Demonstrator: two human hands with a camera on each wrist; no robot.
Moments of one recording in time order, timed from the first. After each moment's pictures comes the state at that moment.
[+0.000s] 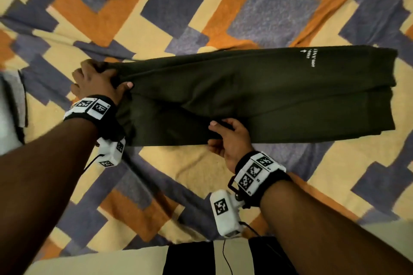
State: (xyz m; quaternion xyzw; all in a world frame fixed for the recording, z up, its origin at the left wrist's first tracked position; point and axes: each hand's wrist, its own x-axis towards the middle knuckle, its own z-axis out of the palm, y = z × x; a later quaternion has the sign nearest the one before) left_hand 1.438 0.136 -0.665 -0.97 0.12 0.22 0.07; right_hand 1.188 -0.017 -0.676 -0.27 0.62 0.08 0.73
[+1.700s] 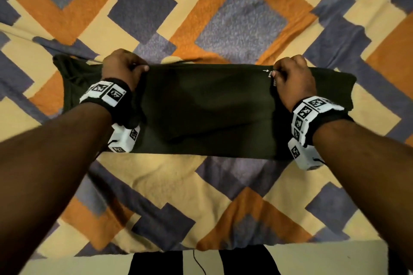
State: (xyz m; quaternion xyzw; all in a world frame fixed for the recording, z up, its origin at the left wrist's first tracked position) left_hand 1.402 0.002 -0.676 -0.95 0.18 0.20 -0.14; right_hand 1.169 -0.291 -0.693 -0.90 0.35 0.05 0.26
